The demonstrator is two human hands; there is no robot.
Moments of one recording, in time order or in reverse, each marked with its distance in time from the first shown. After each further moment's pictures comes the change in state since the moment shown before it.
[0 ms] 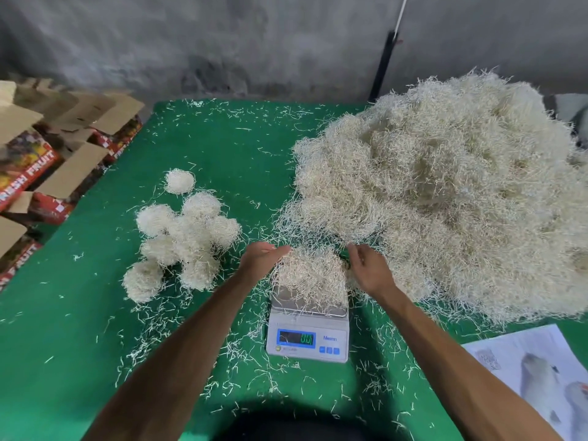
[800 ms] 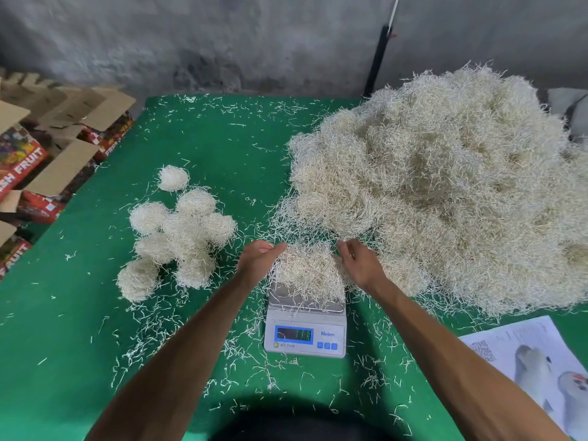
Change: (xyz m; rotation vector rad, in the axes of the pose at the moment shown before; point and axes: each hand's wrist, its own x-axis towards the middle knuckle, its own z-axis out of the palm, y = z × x) left_hand -0.009 0.003 0.008 -0.055 0.080 -0.047; right_hand 0.002 -0.008 0.003 -0.003 -0.068 -0.021
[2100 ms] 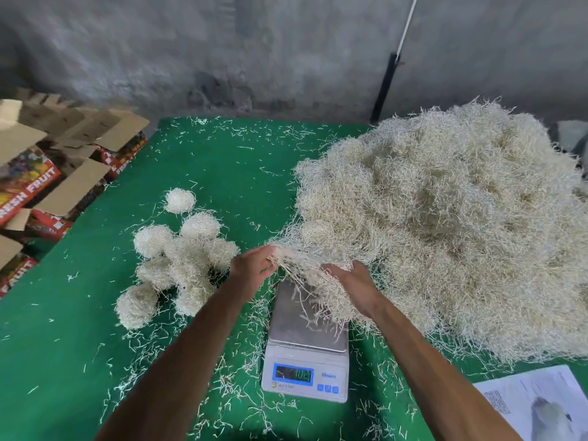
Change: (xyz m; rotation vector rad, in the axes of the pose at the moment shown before) left_hand 0.032 0.015 -0.035 0.392 0.020 0.456; right_hand 0.022 -0.045 -0.021 0.713 -0.163 0.236
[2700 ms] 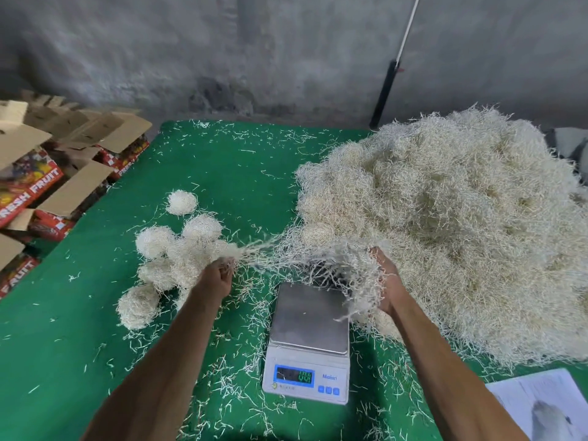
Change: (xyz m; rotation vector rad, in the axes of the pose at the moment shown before) left_hand -0.015 -0.047 -0.031 -0.121 0.049 -0.537; right_hand -0.014 -0.022 -0.033 0.508 0.181 0.113
